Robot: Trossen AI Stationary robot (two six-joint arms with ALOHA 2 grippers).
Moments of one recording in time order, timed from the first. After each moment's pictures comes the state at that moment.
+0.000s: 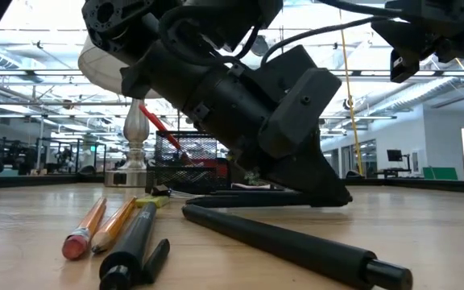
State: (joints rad) left arm -0.31 2.21 1.28 0.30 -0.26 -0.32; right arm 0.48 0.93 0.01 1.15 0.39 0.07
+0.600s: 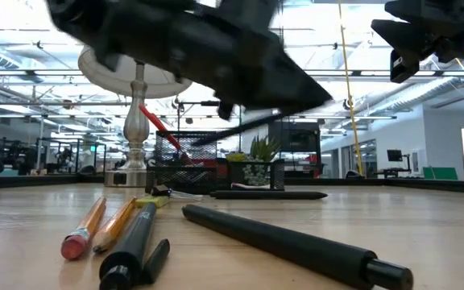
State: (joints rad) left arm -0.33 2.02 1.07 0.65 -0.37 -0.21; right arm 0.48 0.93 0.01 1.15 0.39 0.07
